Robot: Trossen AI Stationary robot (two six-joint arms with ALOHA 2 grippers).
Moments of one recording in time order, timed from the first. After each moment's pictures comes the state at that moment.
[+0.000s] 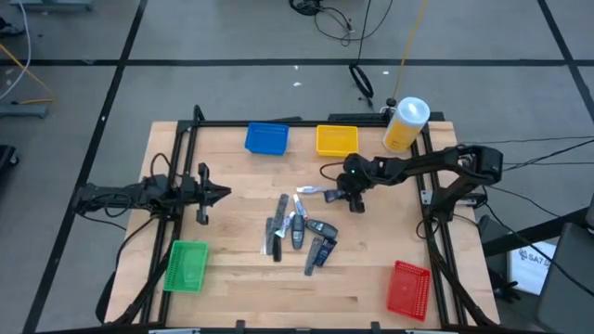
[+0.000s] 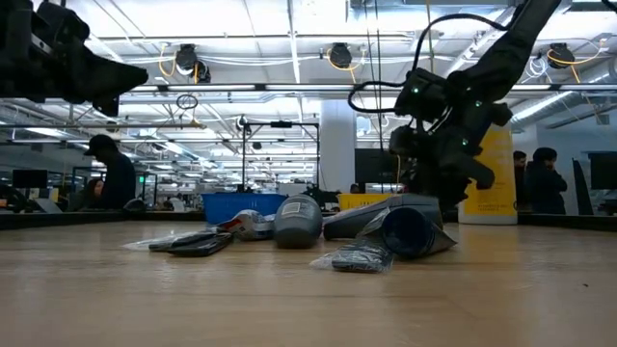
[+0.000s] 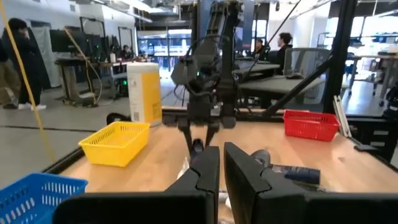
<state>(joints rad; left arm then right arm) -0.04 0.01 0.01 0.06 -0.12 0.01 -0.33 1.56 0.63 -0.06 -0.21 -0.29</state>
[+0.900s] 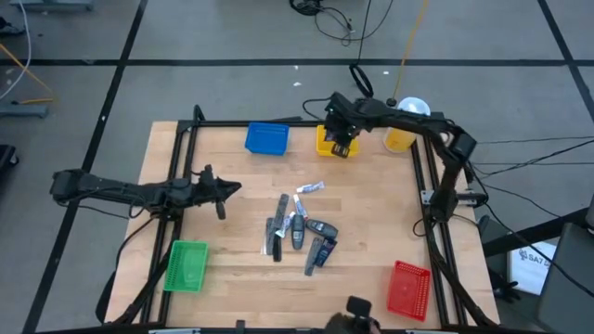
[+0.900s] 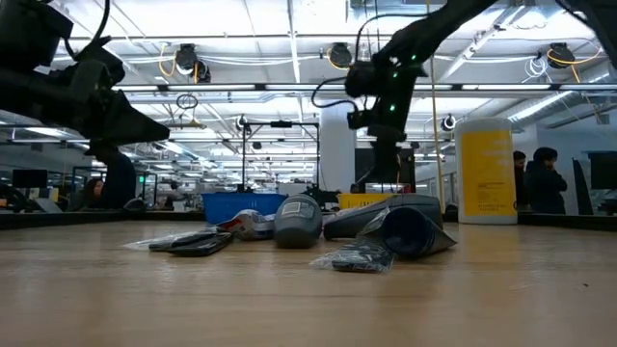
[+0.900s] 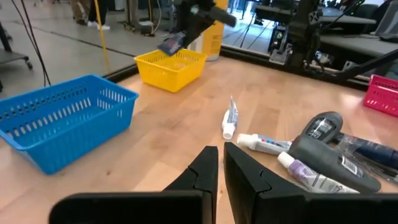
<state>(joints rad) -0.04 0.51 0.01 0.29 -0.37 -0.22 -0.63 1.85 1.45 -0.80 0.05 -0.34</state>
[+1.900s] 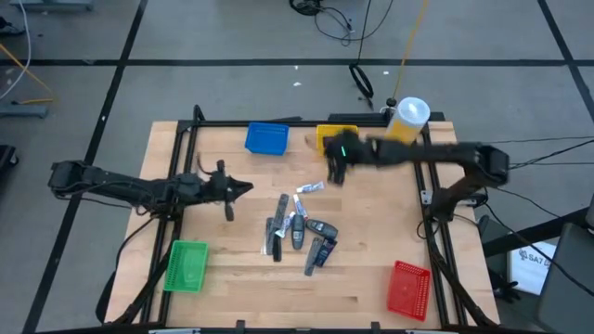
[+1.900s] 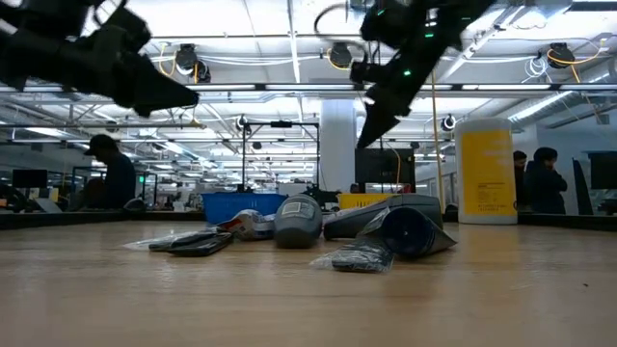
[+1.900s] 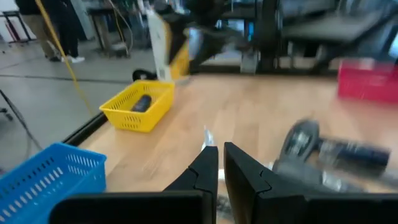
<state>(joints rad) -0.04 0.81 0.24 0.38 -0.27 0.02 -0.25 1.48 1.00 -0.33 0.21 -0.09</state>
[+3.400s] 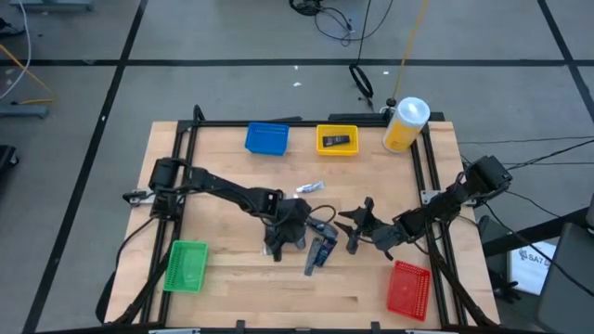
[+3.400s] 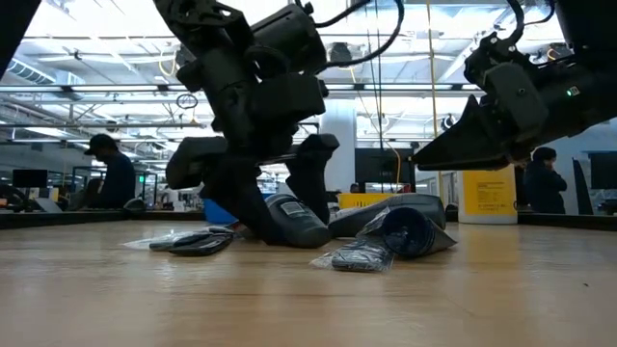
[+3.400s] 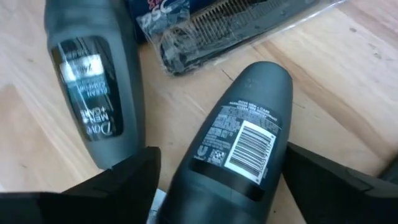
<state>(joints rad) -0.07 1.97 1.16 -0.29 0.18 0.69 0.48 1.57 0.37 0.70 0.81 0.48</state>
